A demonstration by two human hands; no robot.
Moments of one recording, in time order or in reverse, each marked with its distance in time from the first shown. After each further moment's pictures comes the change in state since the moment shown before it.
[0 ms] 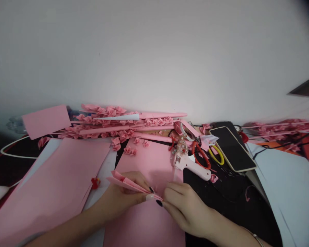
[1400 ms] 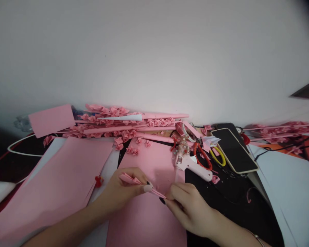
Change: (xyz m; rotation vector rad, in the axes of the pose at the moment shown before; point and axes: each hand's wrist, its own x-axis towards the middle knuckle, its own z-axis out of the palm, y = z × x) left_hand 0.002 -0.001 -0.001 -0.186 0.071 0.104; right_hand -0.003 -0.001 0.003 0.022 0.102 0.016
